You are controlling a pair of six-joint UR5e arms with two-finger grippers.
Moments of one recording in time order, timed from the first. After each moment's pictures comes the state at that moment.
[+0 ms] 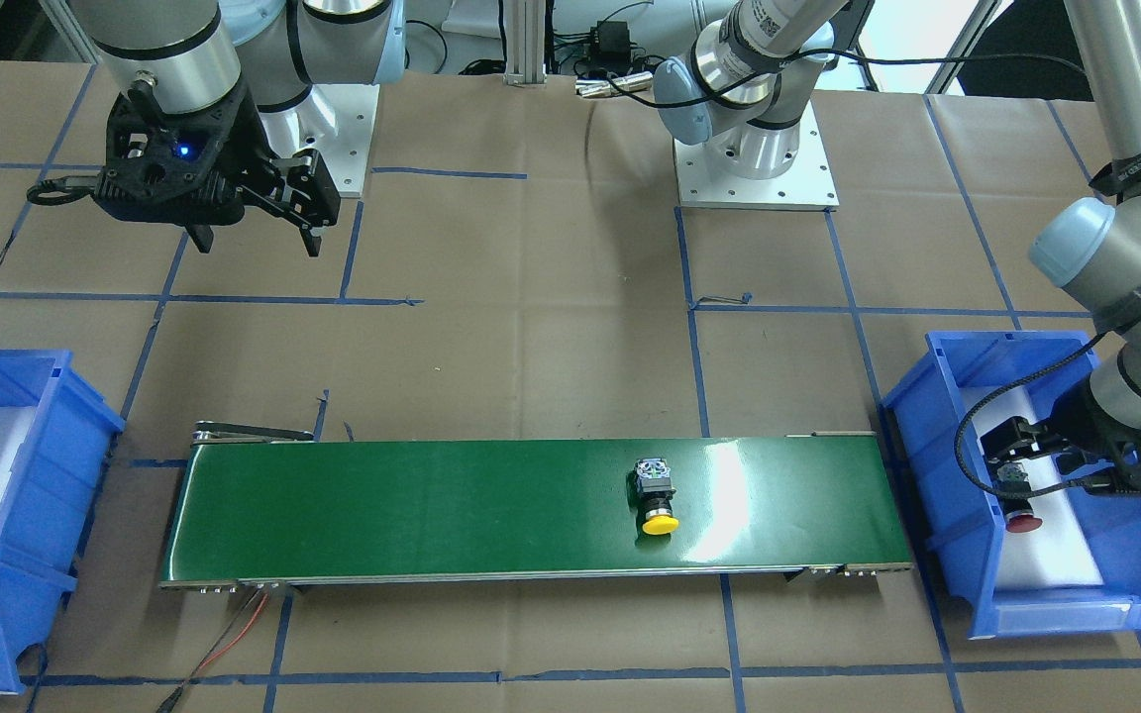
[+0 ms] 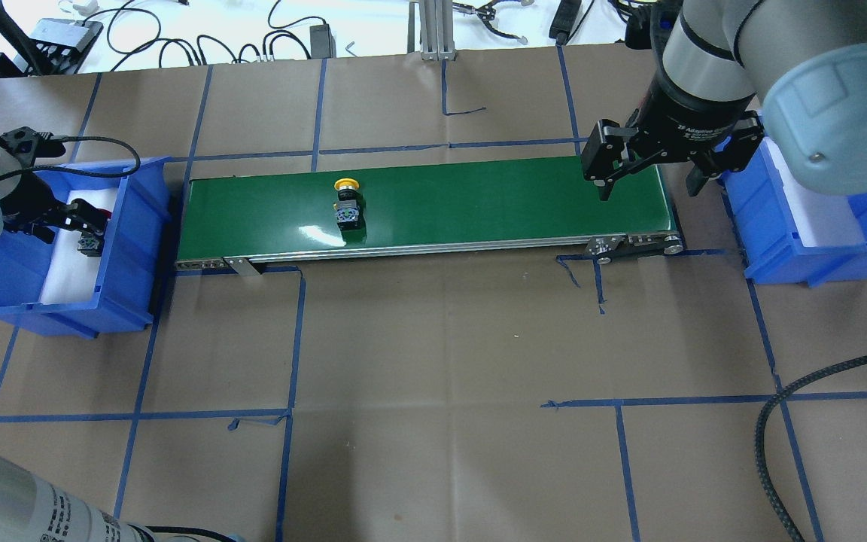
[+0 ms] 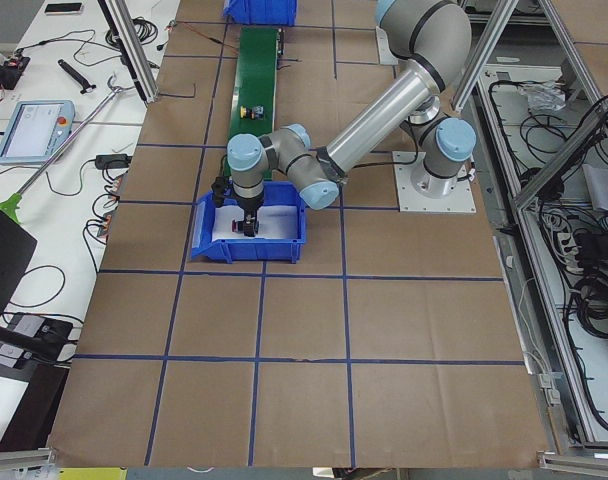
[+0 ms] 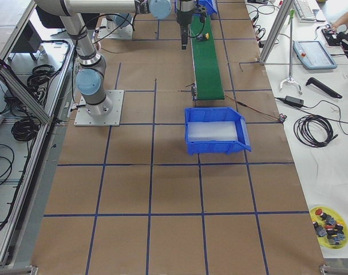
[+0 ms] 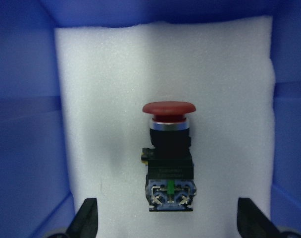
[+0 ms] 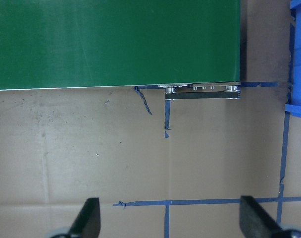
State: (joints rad) left arm -1.00 -2.01 -1.74 -0.92 1.58 0.60; right arm 1.63 -1.60 1.63 -1.62 -1.59 0.06
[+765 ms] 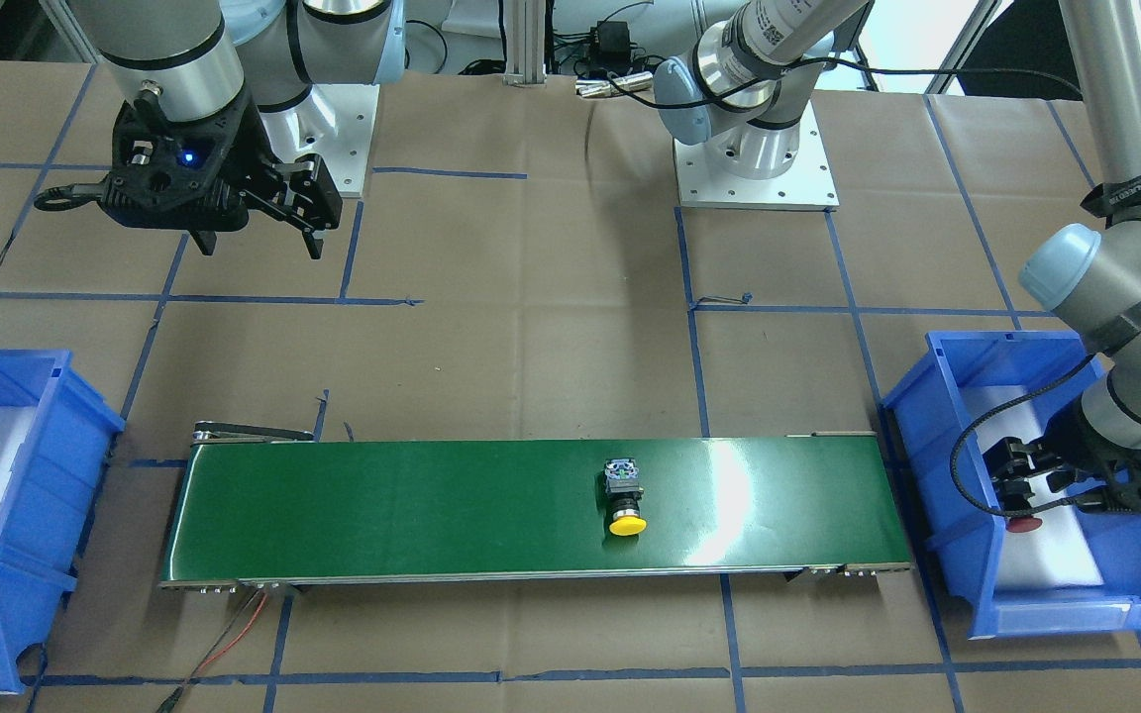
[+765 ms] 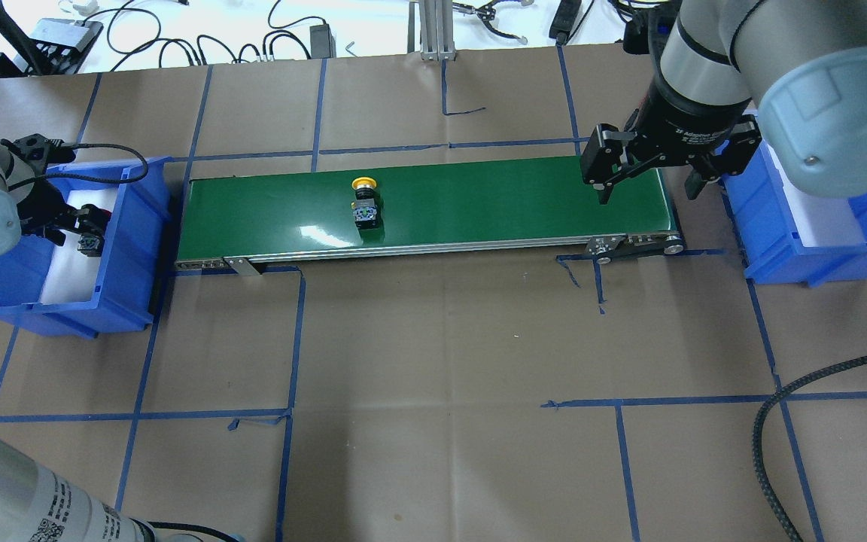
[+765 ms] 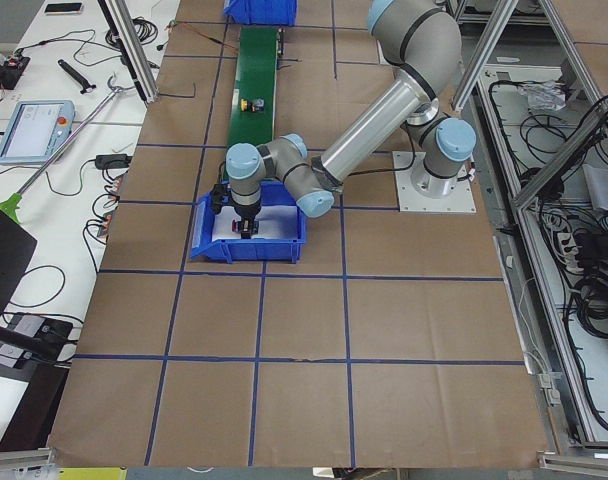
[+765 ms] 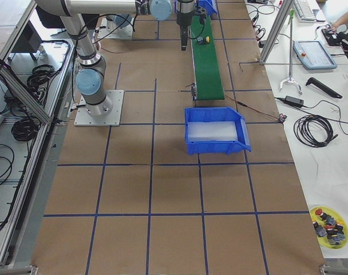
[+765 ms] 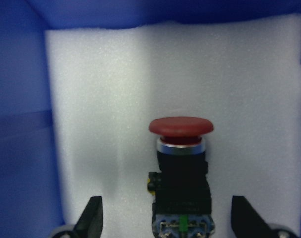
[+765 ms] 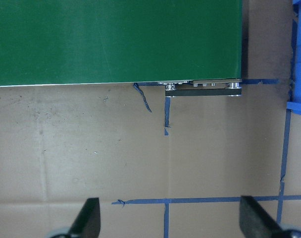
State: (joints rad) left arm -1.01 -2.05 -1.73 -0.87 1.57 0.60; right arm 1.63 -1.60 1.64 -1.62 -1.59 0.06
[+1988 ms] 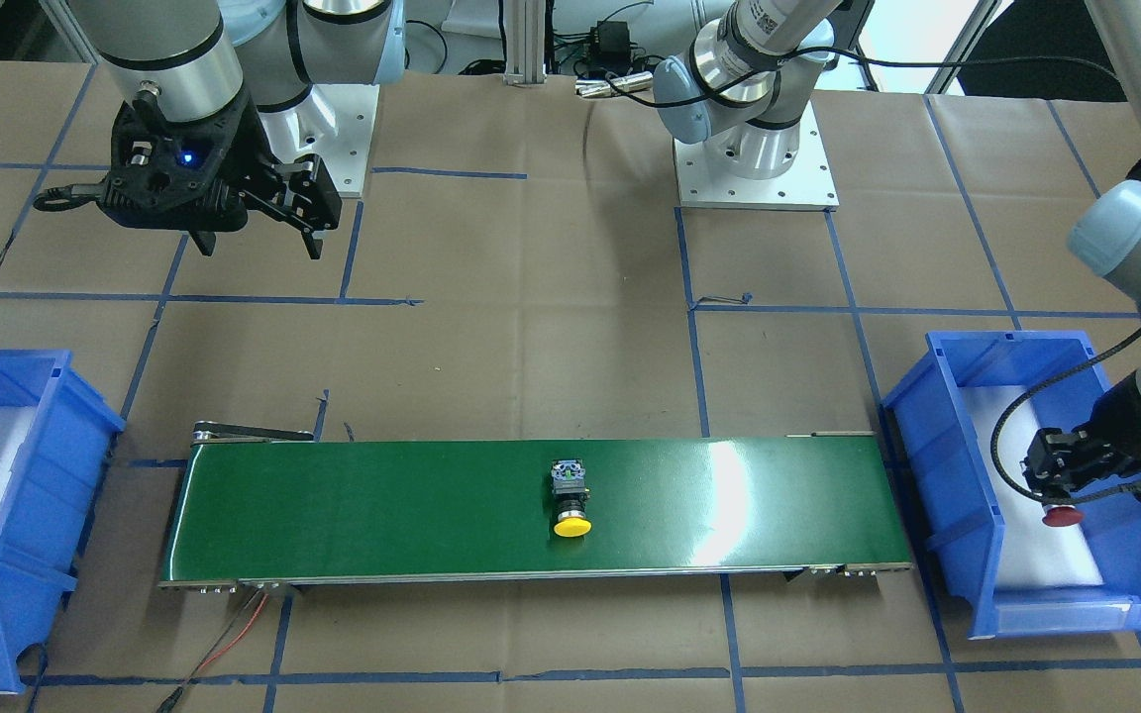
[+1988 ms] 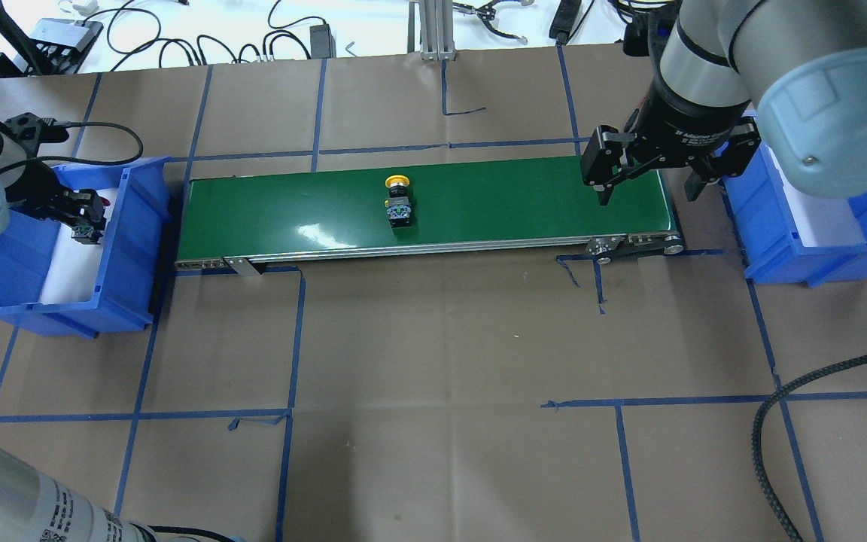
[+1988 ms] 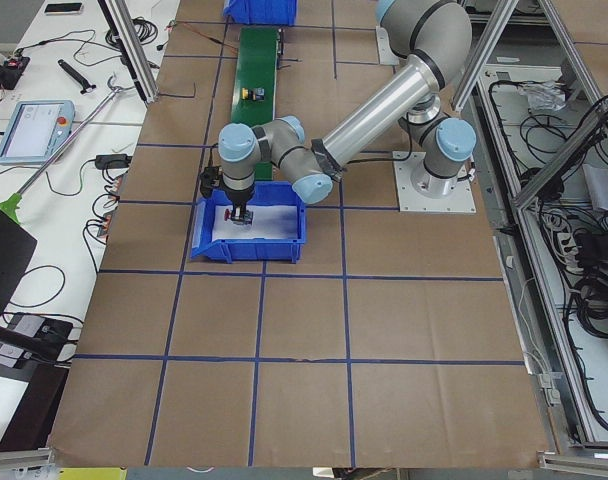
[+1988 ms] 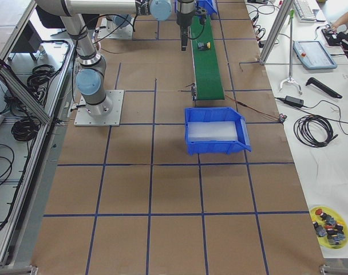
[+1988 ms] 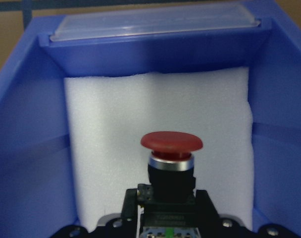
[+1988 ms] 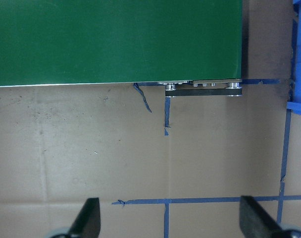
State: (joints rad) left arm -1.01 -1.97 -1.61 -1.06 1.53 0.60; right arm 1.62 -1.60 1.64 -1.62 -1.59 0.06
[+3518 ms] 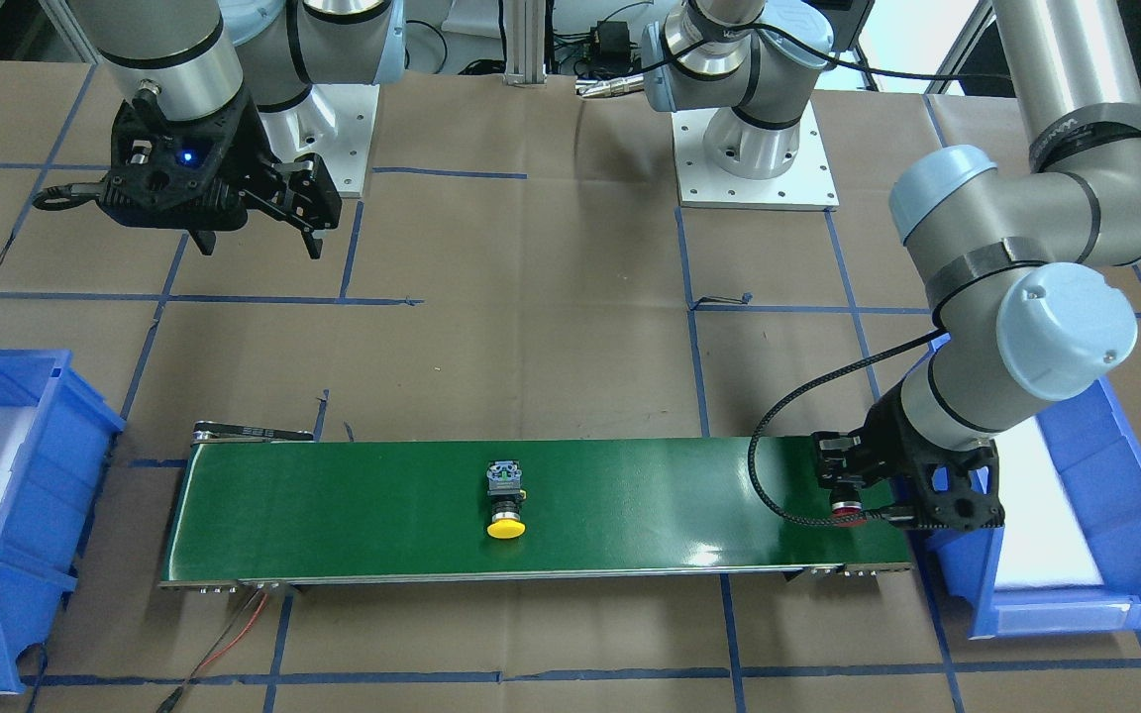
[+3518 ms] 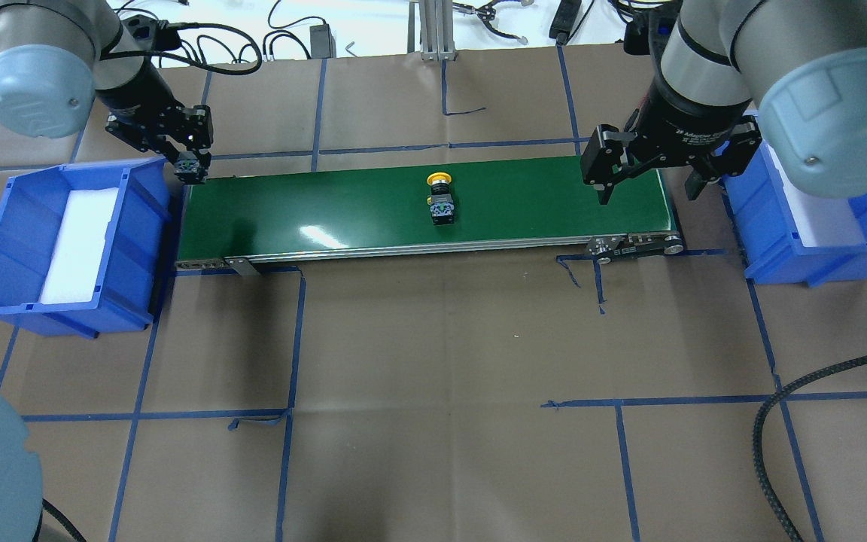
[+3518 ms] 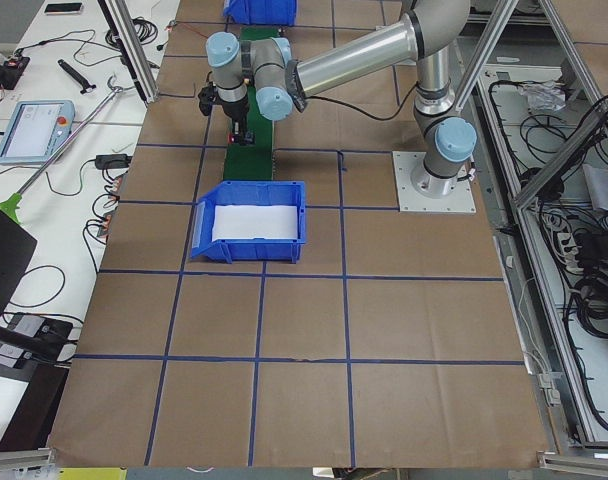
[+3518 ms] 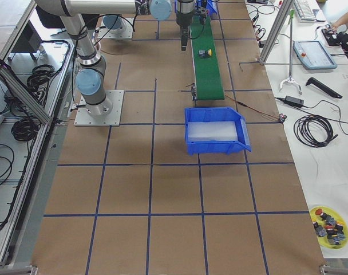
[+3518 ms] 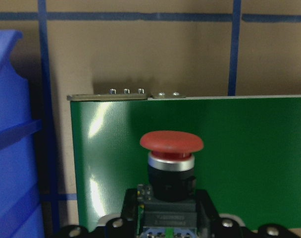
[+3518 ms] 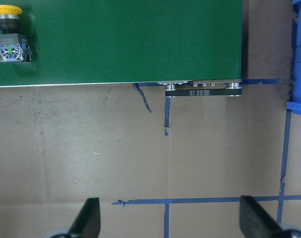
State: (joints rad) left arm -1.41 -1.95 -1.59 -1.21 1.54 0.15; right arm 1.62 -1.60 1.64 -1.62 -1.59 0.06
